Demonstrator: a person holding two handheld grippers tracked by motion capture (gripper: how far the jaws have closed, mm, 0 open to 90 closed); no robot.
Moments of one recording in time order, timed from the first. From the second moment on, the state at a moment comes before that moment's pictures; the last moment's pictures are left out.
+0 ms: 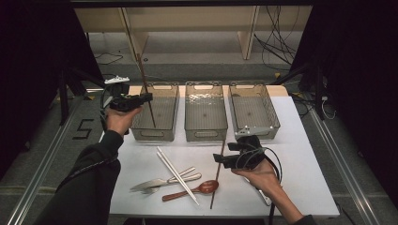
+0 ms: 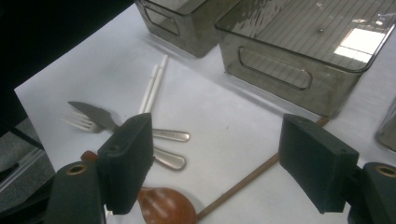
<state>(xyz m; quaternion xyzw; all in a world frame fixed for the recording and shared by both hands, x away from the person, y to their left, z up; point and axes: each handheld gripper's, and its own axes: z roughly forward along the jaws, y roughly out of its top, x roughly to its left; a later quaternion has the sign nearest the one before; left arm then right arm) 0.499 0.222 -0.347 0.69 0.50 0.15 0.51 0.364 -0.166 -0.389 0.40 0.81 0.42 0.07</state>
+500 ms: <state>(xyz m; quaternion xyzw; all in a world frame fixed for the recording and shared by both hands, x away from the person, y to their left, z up) 0.527 0.221 -0.365 0.73 0.51 0.17 0.43 0.364 -0.167 -0.389 0.40 0.81 0.42 0.06</state>
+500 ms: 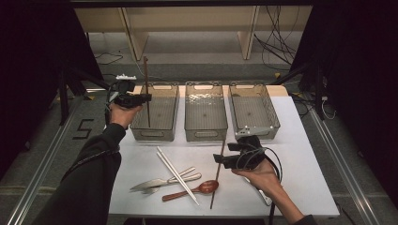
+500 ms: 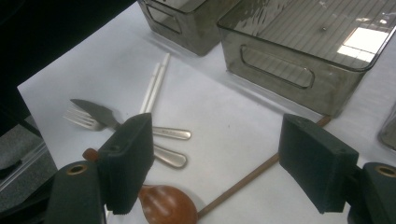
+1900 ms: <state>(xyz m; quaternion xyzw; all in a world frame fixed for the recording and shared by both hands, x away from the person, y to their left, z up) 0.433 0.219 -0.356 0.72 0.47 0.14 0.49 0.372 -0.157 -0.404 0.40 0.84 0.36 0.06</state>
